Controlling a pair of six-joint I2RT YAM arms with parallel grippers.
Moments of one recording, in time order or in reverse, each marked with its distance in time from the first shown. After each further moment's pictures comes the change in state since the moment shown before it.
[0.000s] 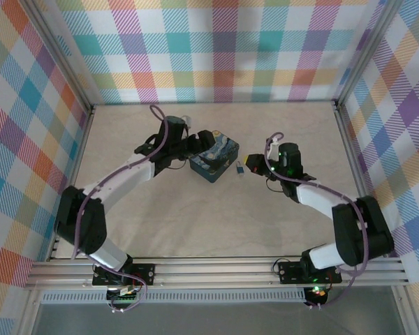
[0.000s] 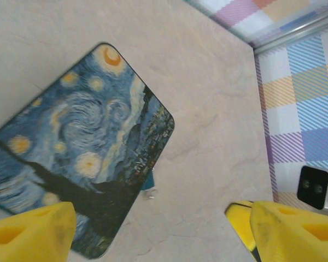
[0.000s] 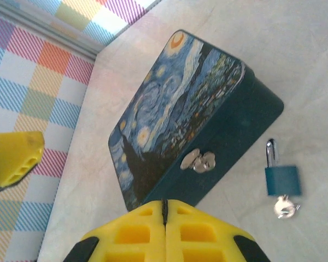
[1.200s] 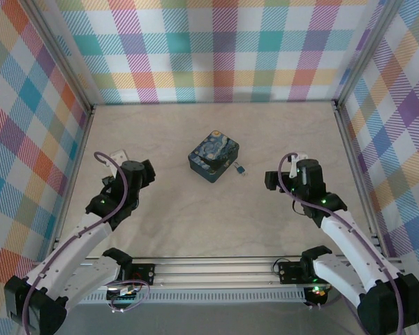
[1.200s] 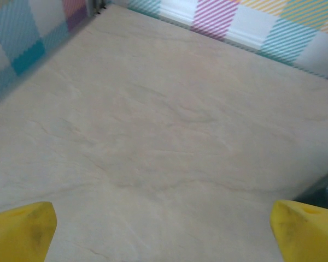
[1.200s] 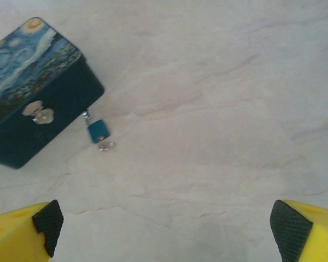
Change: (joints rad) left arm 0.076 -0.678 -0.489 -0.229 -0.817 0.237; right arm -0.021 -0.520 -0.054 -0.640 0.545 -0.480
